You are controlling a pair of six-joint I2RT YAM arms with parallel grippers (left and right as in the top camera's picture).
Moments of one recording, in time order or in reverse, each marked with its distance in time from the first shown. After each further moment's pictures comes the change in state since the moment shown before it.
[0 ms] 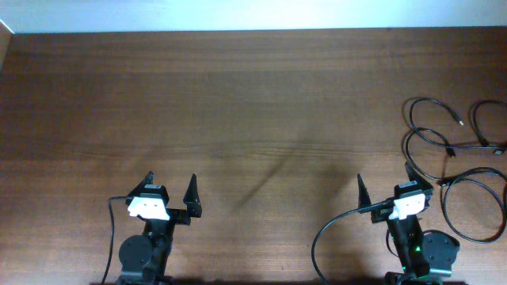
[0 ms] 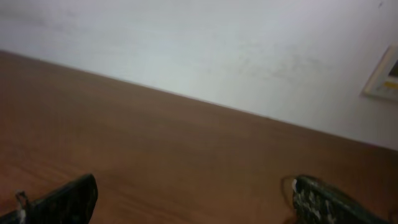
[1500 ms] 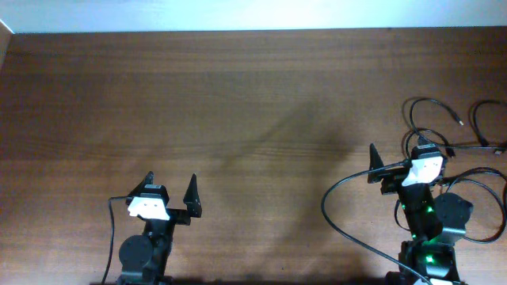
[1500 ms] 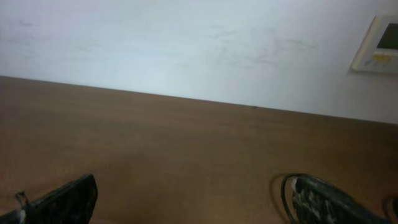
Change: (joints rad) left arm 0.000 0.001 0.000 0.000 0.000 0.000; right arm -0.038 0.595 0.200 0.320 0.046 0.092
